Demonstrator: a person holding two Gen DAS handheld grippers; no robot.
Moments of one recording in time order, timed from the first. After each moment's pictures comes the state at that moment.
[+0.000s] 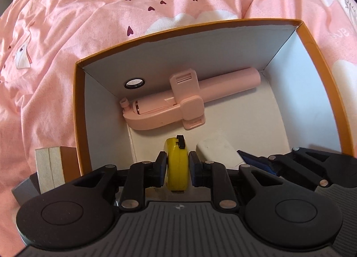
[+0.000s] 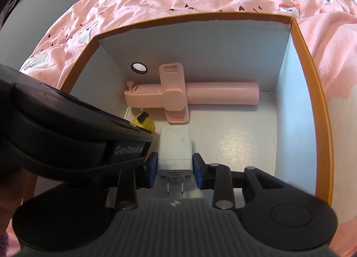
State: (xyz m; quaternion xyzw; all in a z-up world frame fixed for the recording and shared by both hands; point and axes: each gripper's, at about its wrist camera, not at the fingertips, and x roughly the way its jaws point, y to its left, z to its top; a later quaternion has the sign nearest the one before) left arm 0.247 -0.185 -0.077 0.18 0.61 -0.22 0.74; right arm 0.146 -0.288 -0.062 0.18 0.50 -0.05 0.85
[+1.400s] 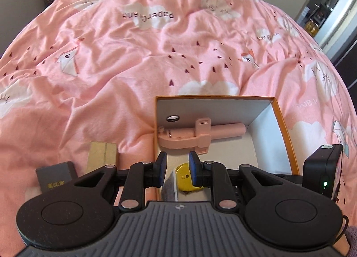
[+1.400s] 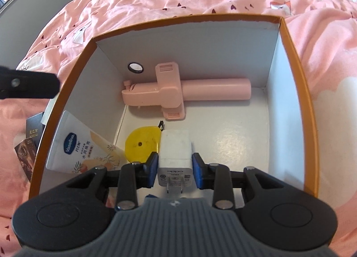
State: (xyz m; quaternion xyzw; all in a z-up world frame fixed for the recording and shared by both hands) left arm 0.226 -0.094 0.015 0.04 0.52 -0.22 0.82; right arm 0.146 -0.288 -0.058 0.19 0.51 -0.07 0.84
